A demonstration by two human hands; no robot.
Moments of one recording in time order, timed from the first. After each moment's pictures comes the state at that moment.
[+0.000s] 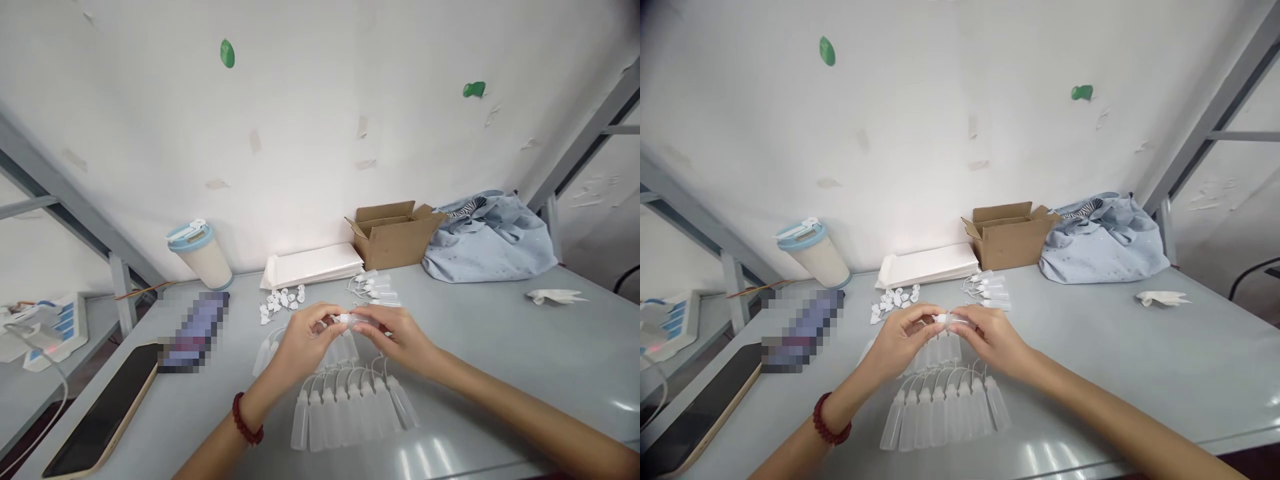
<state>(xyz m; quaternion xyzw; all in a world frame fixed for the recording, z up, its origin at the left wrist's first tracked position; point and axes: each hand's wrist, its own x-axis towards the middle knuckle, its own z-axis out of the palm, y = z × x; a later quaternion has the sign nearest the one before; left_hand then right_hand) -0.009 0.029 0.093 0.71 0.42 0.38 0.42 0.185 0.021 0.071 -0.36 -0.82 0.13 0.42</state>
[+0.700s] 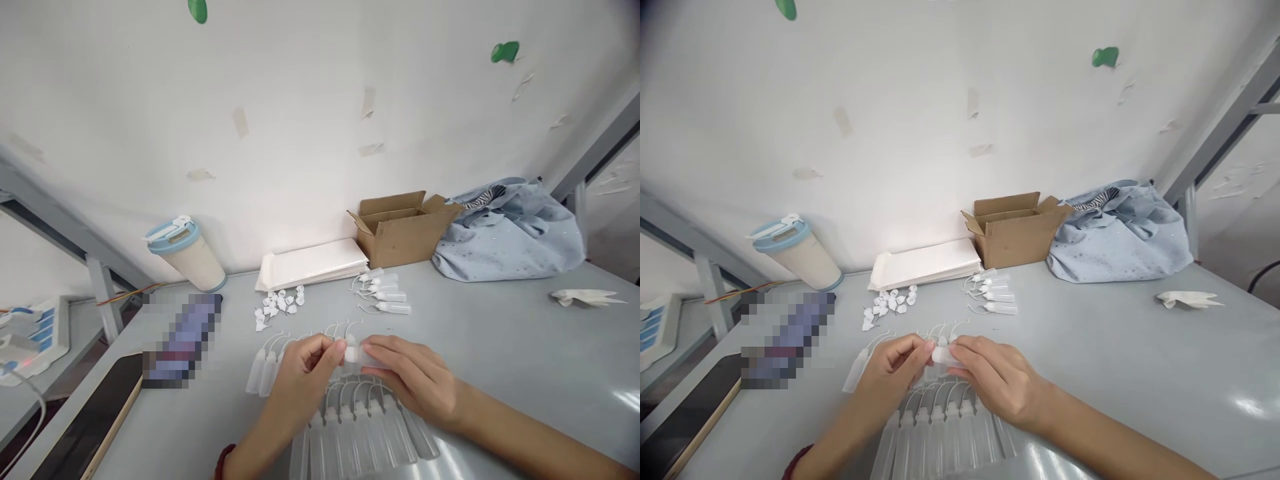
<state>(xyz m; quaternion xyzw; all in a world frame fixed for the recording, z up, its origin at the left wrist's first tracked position) -0.006 0.008 0.082 0.60 0.51 0.34 0.52 0.189 0.000 0.055 -0.28 -0.84 -0.12 0.45</state>
